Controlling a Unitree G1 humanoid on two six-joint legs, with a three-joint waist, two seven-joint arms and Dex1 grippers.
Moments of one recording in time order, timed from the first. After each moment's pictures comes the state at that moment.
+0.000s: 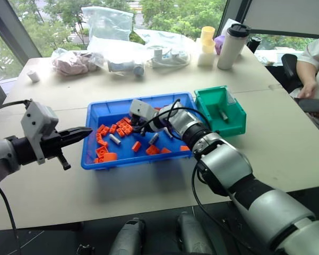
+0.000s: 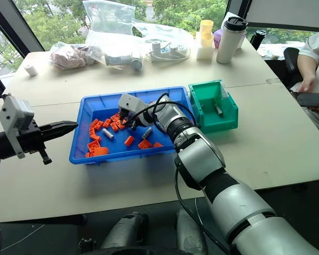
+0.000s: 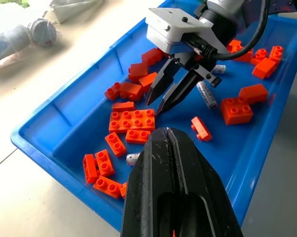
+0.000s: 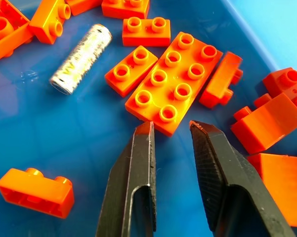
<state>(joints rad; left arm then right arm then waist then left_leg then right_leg) -0.02 0.97 0.48 -0.47 -0.69 0.67 -0.86 -1.30 0.01 0.29 1.28 -0.19 0.13 0.89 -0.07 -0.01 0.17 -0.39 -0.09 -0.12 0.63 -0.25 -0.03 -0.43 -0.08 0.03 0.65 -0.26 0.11</state>
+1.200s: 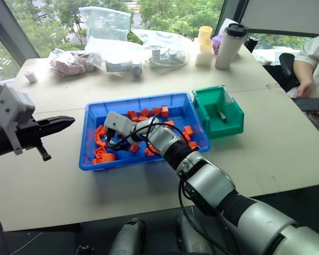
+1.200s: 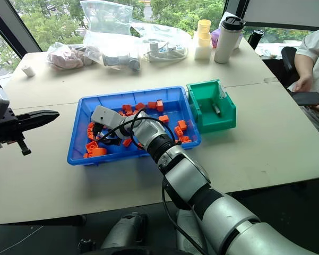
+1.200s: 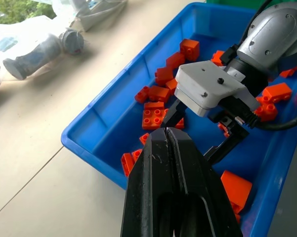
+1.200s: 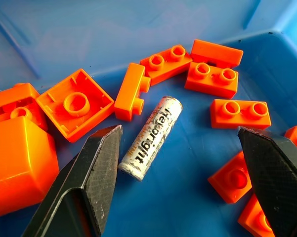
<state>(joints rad) -0.05 1.05 0.57 -0.36 -0.66 0.64 -0.96 -1.15 0.21 0.36 1.01 -0.20 0.28 0.72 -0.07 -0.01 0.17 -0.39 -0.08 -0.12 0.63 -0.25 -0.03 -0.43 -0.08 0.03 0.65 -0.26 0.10</state>
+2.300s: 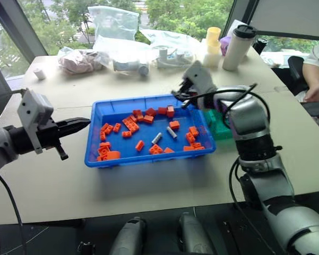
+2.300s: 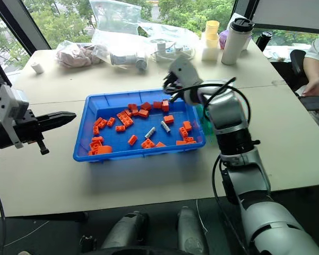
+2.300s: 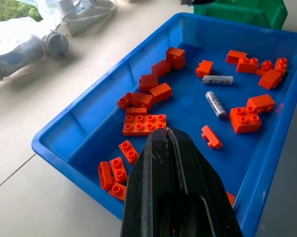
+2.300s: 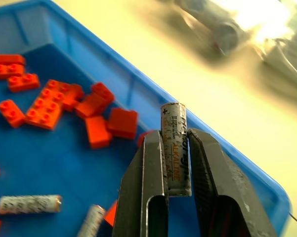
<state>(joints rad) -0.14 0.95 0.41 -0.36 -0.66 0.64 -0.93 -0.93 -0.50 0.00 0.12 -0.12 0.93 0.72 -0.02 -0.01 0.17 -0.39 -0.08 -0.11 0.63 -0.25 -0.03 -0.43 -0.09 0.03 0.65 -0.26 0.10</state>
